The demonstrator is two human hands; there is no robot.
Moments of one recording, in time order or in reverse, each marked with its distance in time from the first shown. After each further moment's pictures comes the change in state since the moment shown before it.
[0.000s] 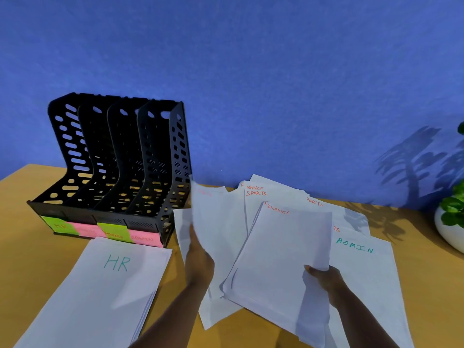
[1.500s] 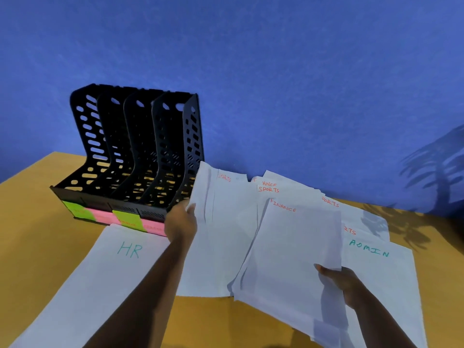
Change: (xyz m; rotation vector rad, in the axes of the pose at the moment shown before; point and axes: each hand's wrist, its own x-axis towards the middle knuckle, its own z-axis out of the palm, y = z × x) left_hand 0.054 0.031 -0.062 0.148 0.228 -0.056; right_hand 0.002 -0.013 -0.009 0.048 -0.143 0.038
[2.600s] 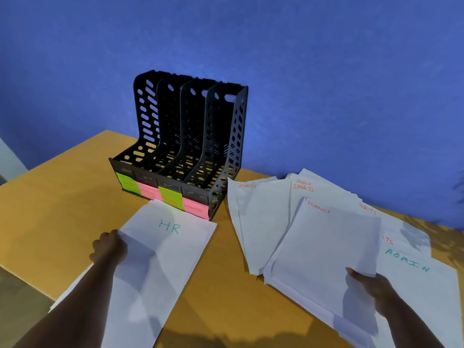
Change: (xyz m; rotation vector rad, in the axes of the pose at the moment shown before) left_hand 0.006 -0.209 -0.127 0.483 -0.109 -0.499; right_hand -0.003 0.007 0.005 -0.062 0.055 -0.078
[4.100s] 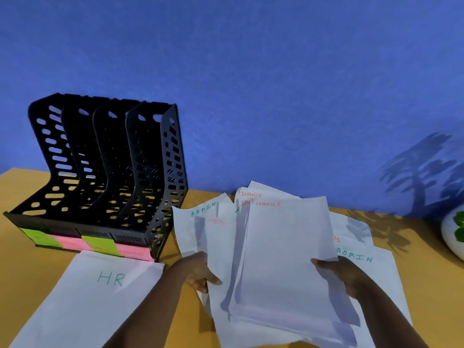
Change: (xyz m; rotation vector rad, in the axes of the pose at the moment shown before) left_hand -0.113 0.234 0.072 -0.054 -1.135 0.425; right_hand 0.019 -0.049 -0.020 -0.029 -0.082 -0.023
